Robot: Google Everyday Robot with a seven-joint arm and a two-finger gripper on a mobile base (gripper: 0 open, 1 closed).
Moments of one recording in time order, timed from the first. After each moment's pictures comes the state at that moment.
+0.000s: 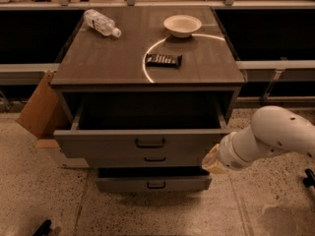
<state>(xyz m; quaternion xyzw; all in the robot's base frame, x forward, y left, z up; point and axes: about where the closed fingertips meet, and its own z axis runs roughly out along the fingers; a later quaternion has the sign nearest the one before) 0.467 -0.164 0.634 -0.58 0.78 0.13 0.21</state>
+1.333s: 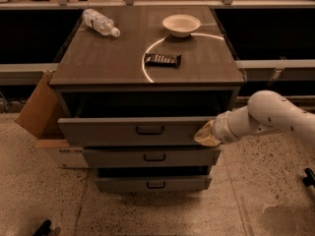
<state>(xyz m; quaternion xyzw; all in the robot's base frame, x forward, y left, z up) 0.574 -0.161 0.626 -0.57 0.75 0.15 0.30</state>
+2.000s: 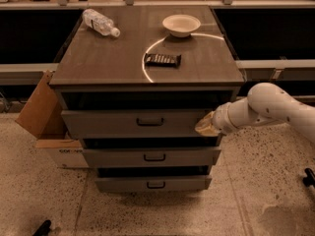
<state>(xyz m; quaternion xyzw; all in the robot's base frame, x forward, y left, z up) 0.613 -0.170 0.630 -0.56 0.75 0.14 0.32</state>
